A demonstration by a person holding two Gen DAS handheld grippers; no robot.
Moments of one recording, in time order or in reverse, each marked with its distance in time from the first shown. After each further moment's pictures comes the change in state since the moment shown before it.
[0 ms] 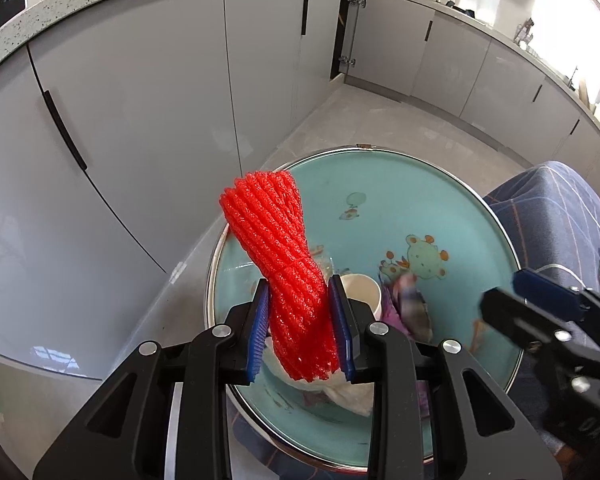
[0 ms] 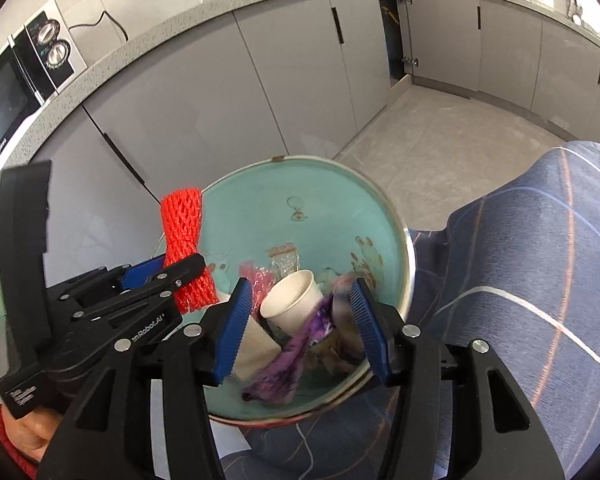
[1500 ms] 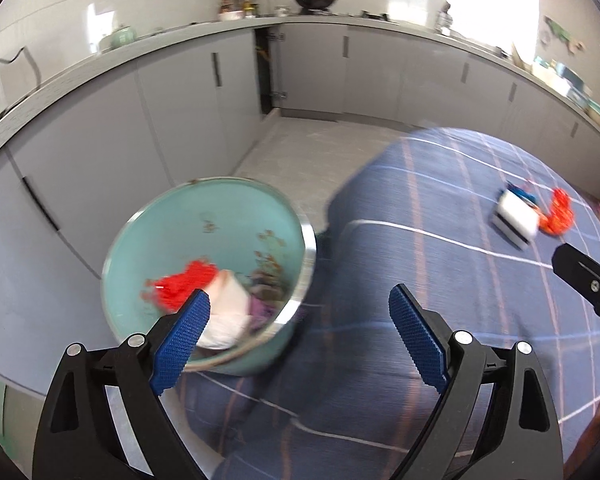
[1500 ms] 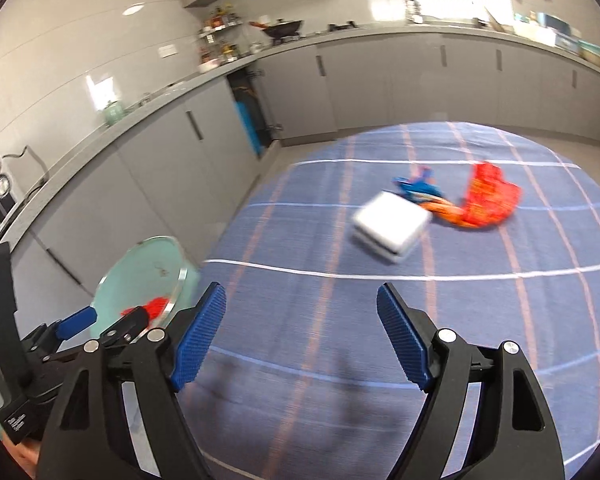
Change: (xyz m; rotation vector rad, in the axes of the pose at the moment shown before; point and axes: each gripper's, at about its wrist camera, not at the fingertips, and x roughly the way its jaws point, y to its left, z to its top) left arm -0.096 -0.144 -0.063 0.225 -0.143 -0.082; right arm -0.189 -0.137 -0.104 0.342 -0.295 -0.297
